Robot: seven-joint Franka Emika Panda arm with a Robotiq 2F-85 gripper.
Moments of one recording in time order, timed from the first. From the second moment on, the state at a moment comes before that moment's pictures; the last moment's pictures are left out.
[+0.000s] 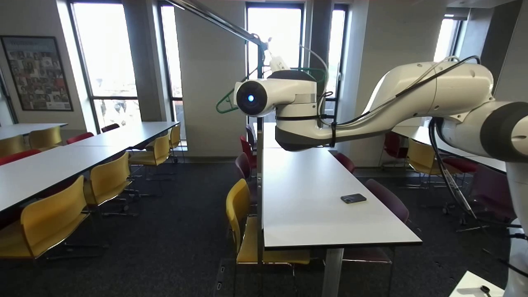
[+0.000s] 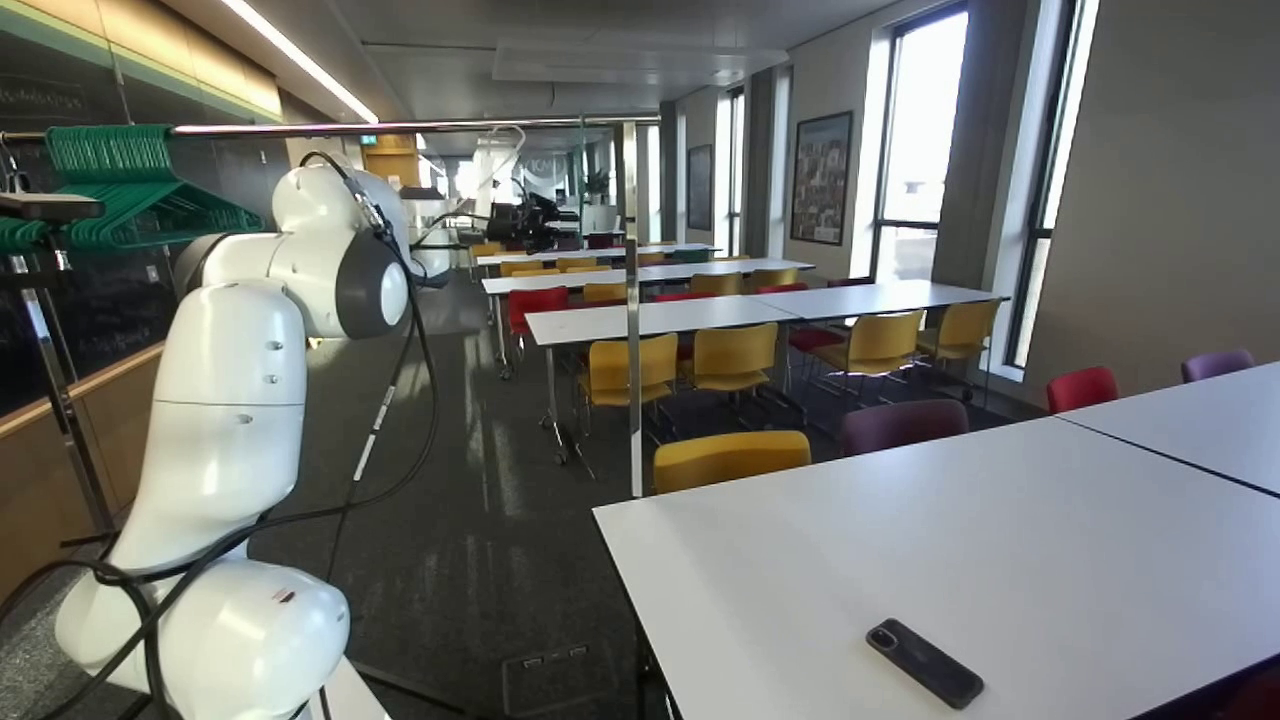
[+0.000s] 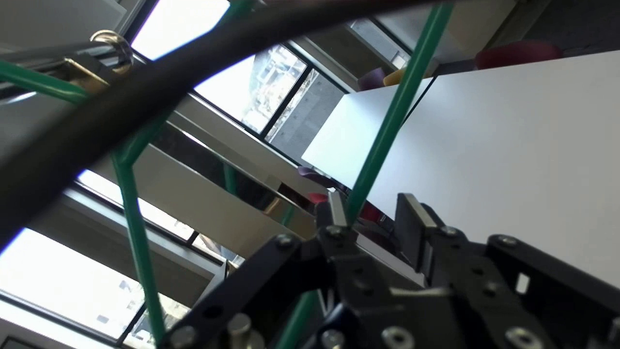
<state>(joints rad) 0.47 0.36 0.32 -1.28 -1.63 1.62 -0.58</state>
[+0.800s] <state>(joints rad) 0.47 0.17 0.42 -1.56 -1.29 1.97 -0.11</state>
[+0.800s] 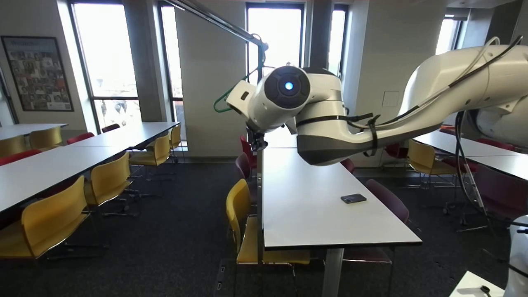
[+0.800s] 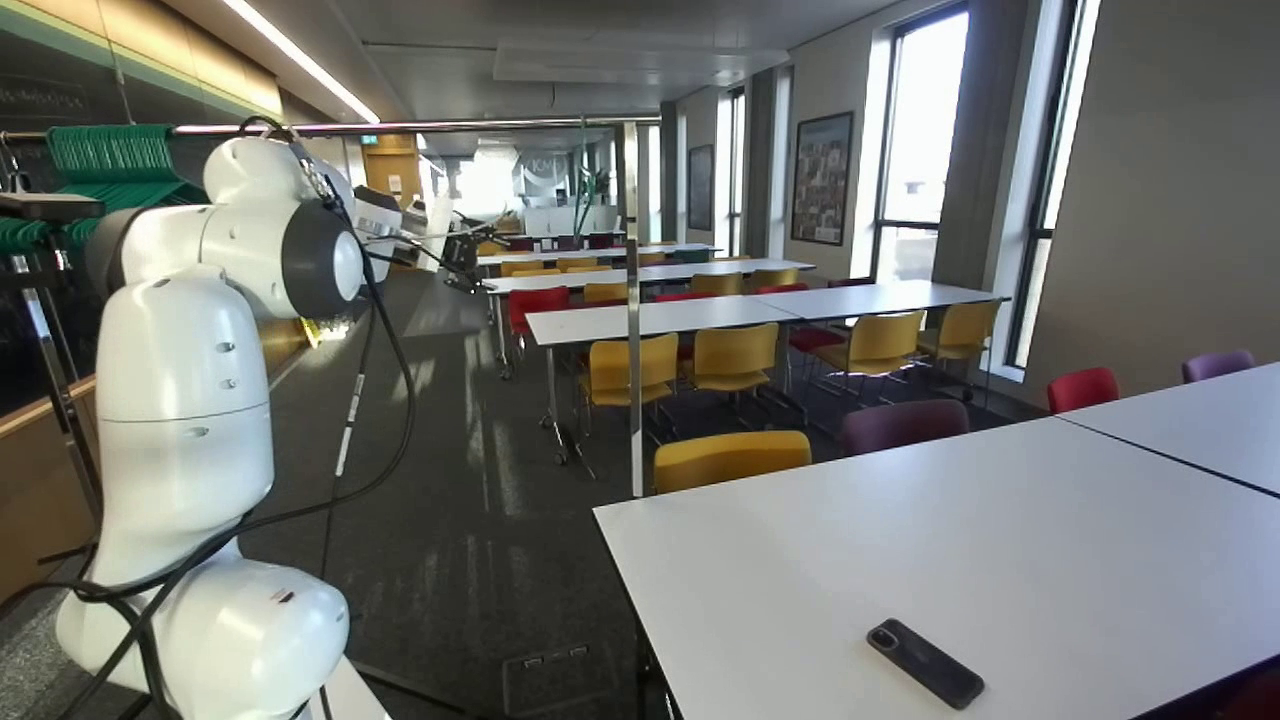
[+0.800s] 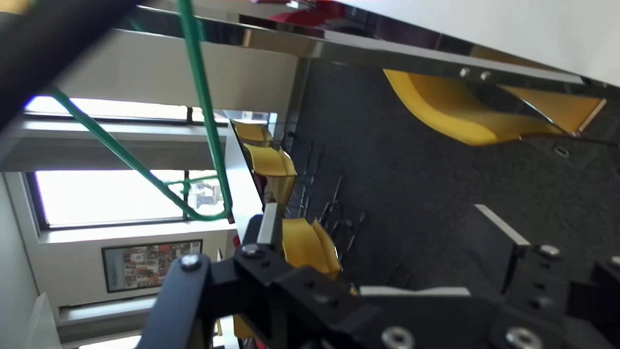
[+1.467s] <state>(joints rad) 0.40 -0.07 0.37 -2.00 -0.81 2.63 0.07</state>
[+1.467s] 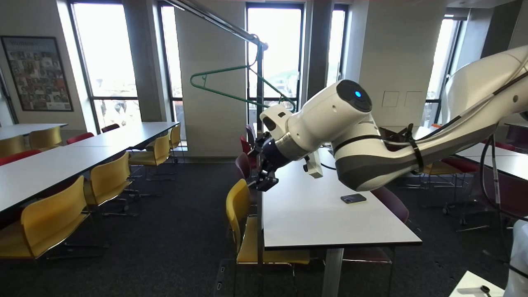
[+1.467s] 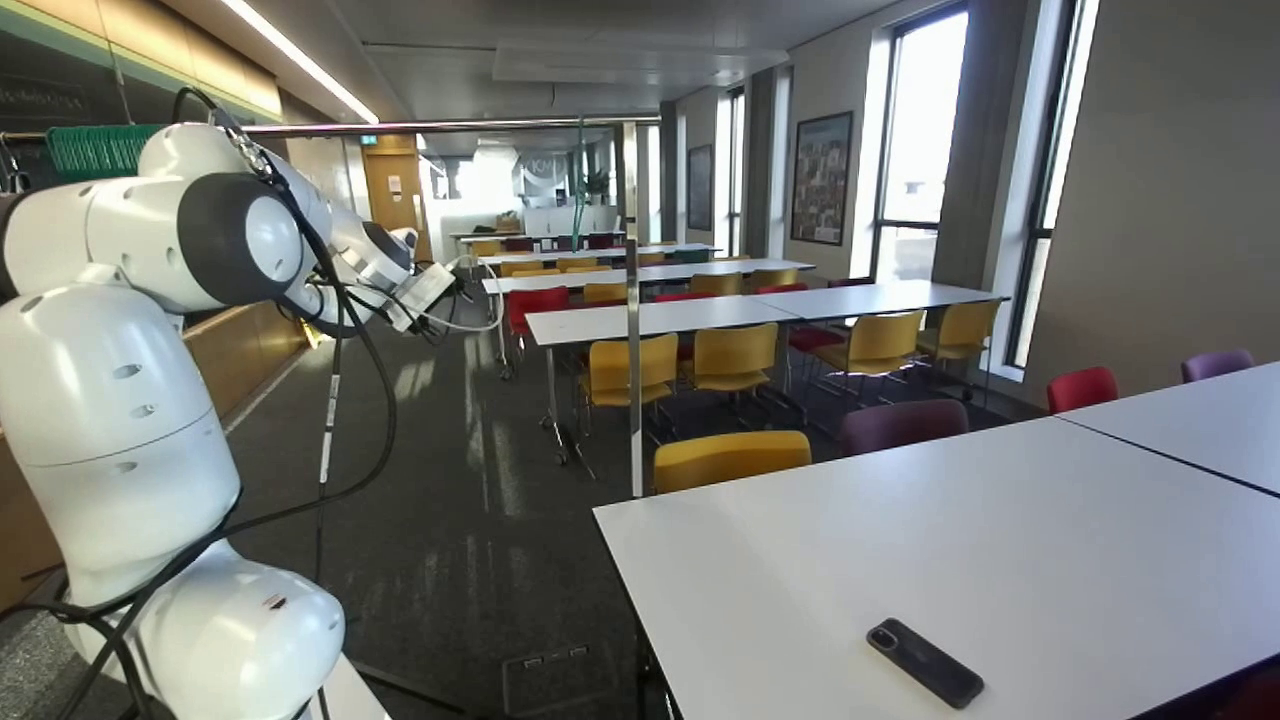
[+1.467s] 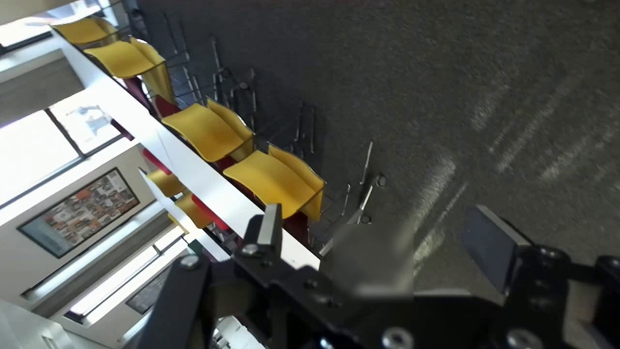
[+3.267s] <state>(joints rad) 0.44 -0.26 0.27 -2.18 0.05 2.02 -0.26</state>
